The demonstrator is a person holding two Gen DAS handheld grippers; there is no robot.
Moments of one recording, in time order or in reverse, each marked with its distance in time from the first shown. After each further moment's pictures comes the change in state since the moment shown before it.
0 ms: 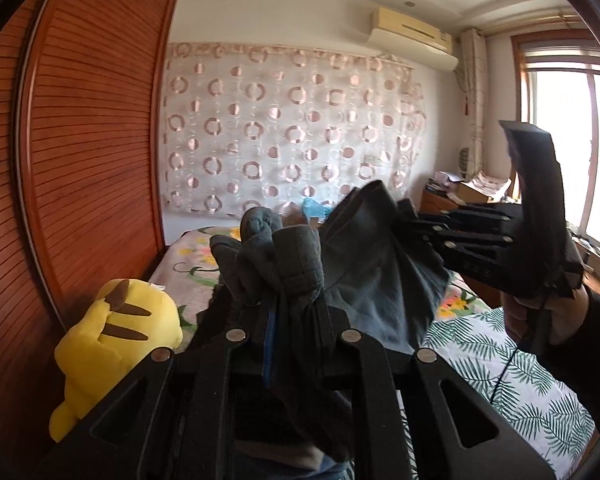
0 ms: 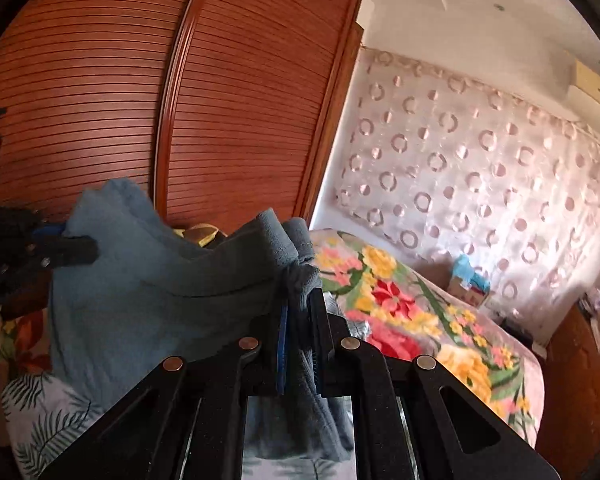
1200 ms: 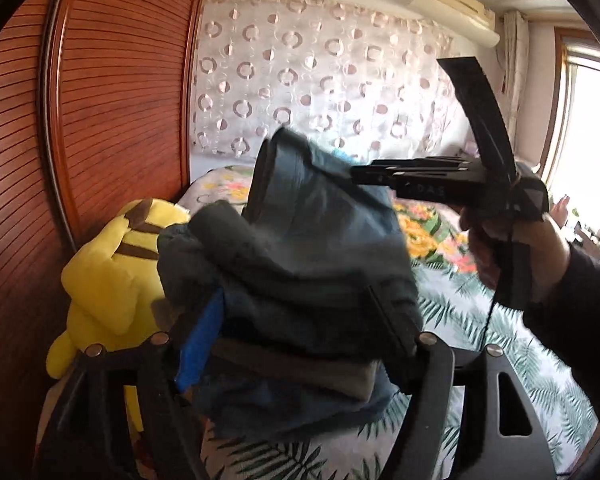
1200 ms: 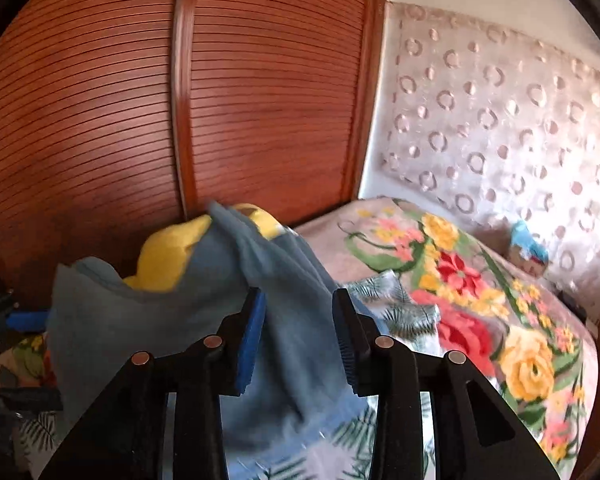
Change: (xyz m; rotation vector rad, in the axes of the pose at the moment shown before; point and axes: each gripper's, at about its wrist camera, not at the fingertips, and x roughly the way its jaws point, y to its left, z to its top) left arm 0.011 0.019 -0.063 -0.091 0.188 0.084; right arm 0.074 -0.057 -0.018 0.094 0.138 0.167
